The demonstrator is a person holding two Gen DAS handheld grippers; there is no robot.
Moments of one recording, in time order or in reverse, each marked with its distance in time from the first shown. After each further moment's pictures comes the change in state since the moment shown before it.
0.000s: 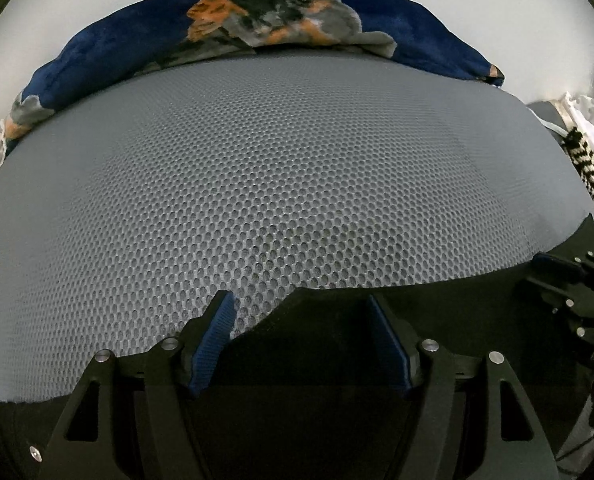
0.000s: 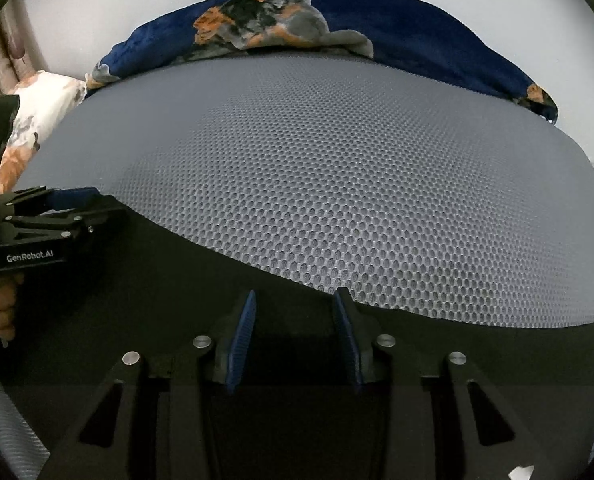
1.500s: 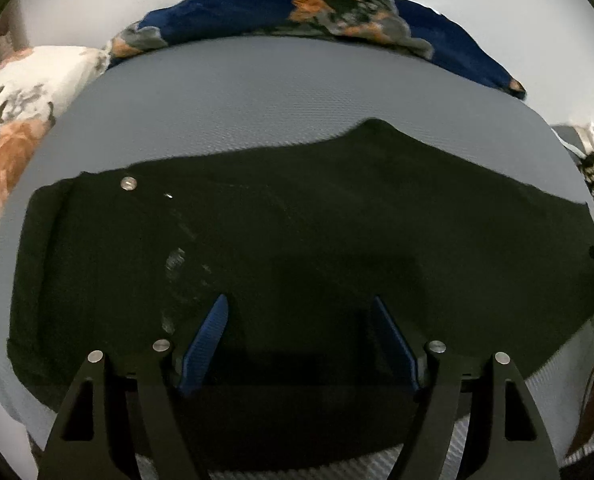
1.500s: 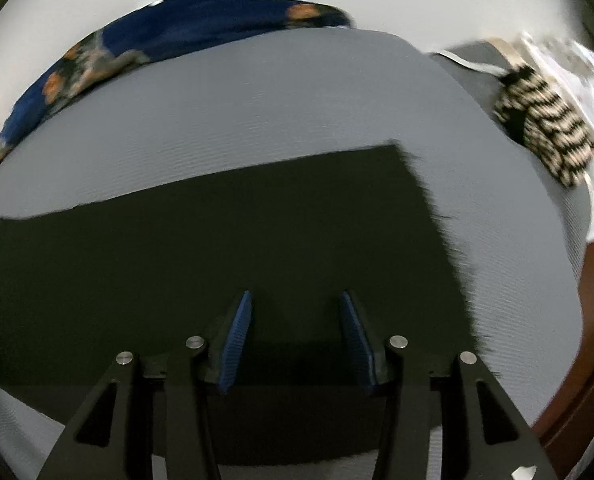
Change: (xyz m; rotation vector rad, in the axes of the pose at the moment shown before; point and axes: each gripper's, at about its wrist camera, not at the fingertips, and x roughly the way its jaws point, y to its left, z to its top) left arm -0.104 0.007 -0.125 -0.169 -0.009 0.107; right arm -0.091 -0.203 -0.120 0.356 0.038 -0.220
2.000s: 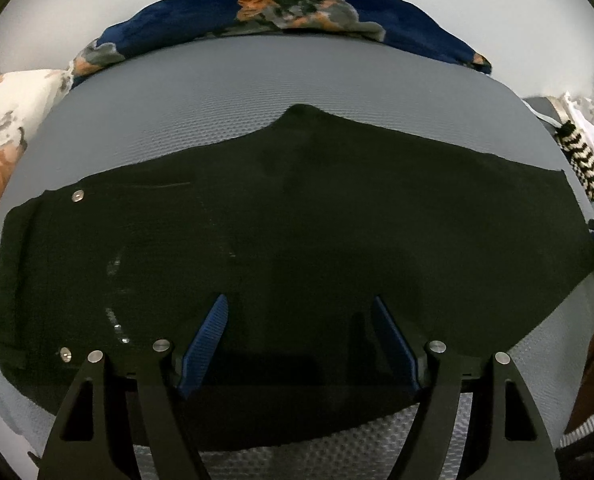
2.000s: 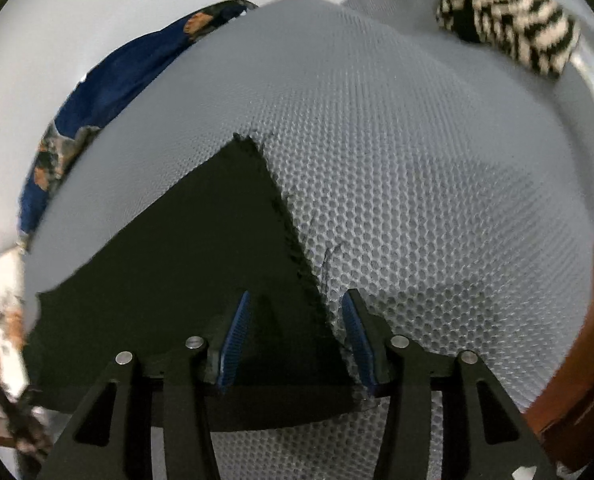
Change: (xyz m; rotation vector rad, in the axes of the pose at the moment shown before) left arm -0.002 -0.042 -0.002 0.081 0.019 -0.059; right arm 0.012 -0.133 0.006 0.302 0.114 0.258
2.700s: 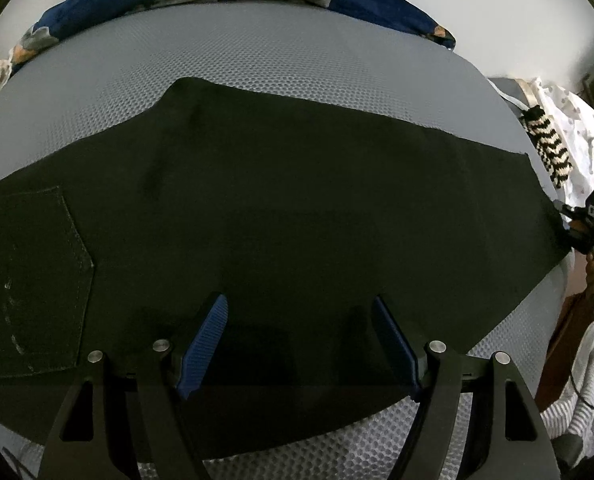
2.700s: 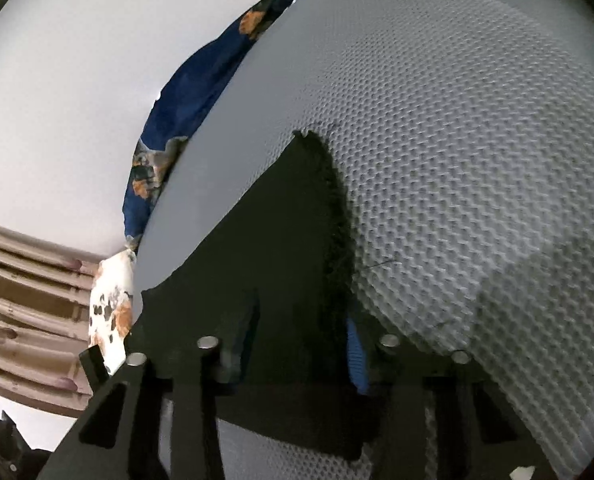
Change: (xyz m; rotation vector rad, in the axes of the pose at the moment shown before) left arm 0.027 -0.049 0.016 0.004 0.121 -0.160; right arm 0.029 -0.023 0.015 0.033 0.065 0.443
